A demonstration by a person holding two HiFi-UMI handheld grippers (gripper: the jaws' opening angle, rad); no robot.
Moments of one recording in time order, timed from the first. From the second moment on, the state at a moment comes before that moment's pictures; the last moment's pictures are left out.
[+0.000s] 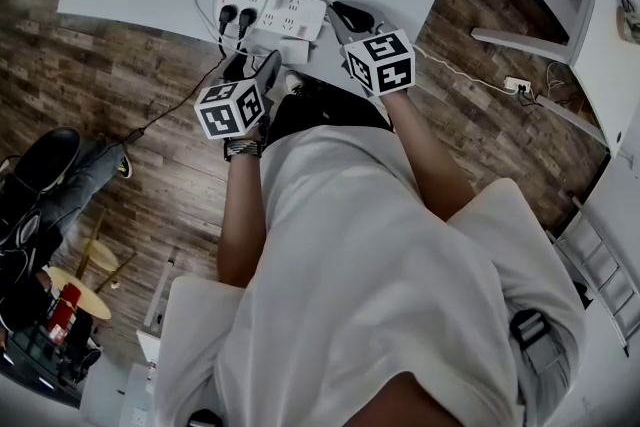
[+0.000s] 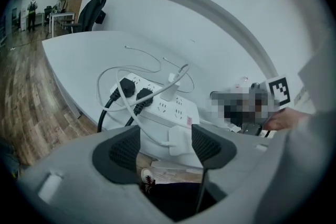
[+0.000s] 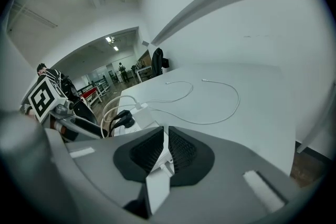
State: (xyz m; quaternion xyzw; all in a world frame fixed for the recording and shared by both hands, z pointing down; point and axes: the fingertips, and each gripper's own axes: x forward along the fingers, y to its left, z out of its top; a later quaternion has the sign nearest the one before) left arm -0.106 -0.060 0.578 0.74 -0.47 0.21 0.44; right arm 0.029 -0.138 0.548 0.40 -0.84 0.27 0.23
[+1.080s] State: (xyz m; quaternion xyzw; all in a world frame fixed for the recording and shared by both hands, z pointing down) left arm -0.164 -0.149 0.325 0.82 -0.55 0.10 0.08; right arm 0.012 -0.181 0.299 0.45 -0.89 0.05 0.08
